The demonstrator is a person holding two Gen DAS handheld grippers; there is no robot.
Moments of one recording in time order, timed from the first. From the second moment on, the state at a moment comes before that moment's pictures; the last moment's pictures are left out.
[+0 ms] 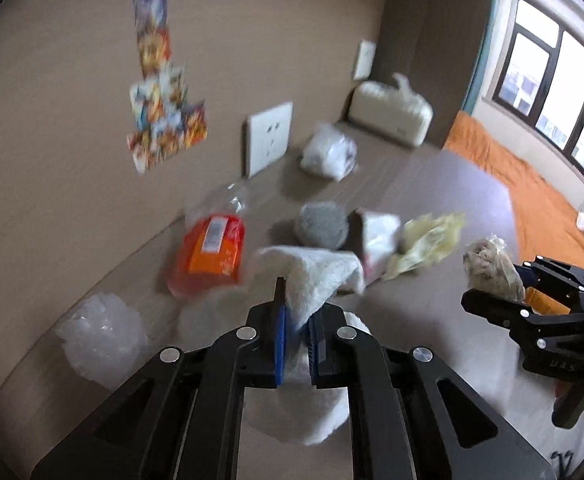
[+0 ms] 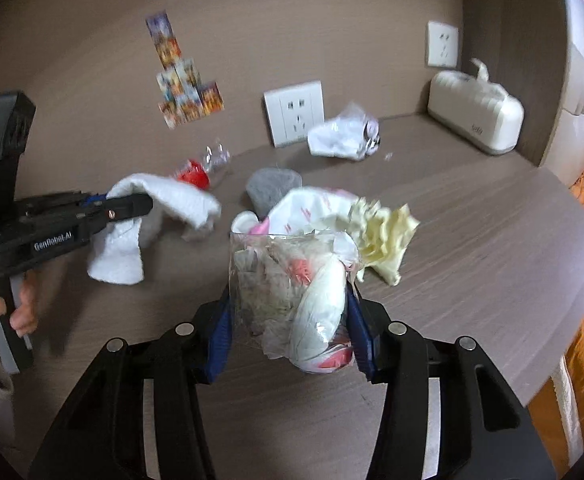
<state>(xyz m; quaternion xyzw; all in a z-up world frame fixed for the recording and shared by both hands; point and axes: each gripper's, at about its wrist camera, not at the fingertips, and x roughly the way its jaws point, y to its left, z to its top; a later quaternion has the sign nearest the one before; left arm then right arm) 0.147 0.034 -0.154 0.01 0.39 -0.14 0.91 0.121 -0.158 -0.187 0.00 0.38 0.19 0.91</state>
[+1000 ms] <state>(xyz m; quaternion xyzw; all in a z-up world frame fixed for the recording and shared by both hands) 0.035 -0.302 -0.004 0.07 0.24 0.08 0.97 0.023 -0.494 -0.142 -0.03 0.33 0.35 0.87</state>
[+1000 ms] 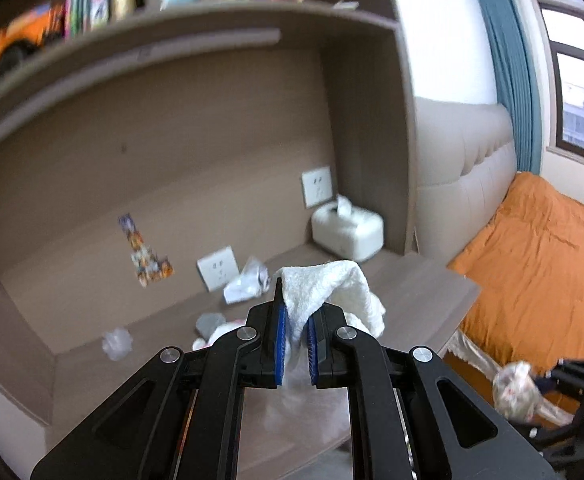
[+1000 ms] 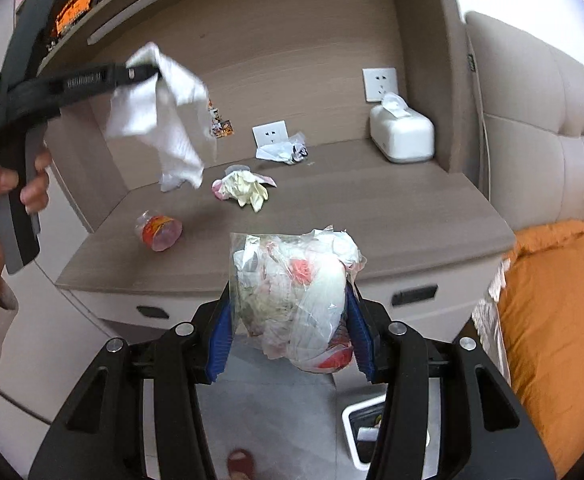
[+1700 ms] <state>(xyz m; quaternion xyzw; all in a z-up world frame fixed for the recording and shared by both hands) -0.008 -0.361 -0.060 0.04 0.27 -0.09 0.96 -0.009 -0.536 -0.154 -0.01 0.36 0.21 0.91</state>
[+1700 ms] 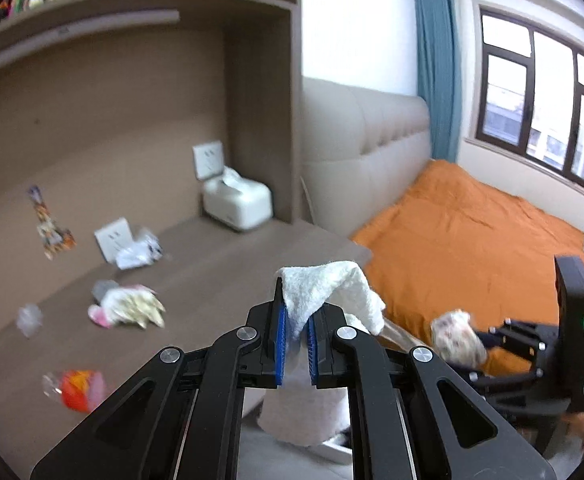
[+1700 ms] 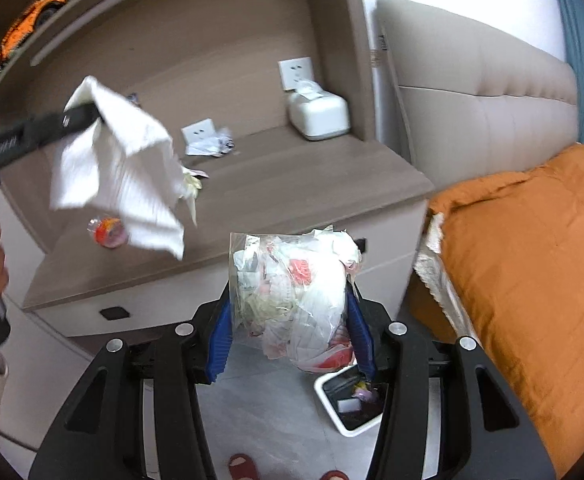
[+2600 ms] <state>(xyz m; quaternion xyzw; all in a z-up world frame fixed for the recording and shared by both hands) 0.064 -0.511 -0.543 -0.12 0.53 0.02 0.84 0.135 -0.612 -0.531 -0.08 0.51 0.40 0.76</state>
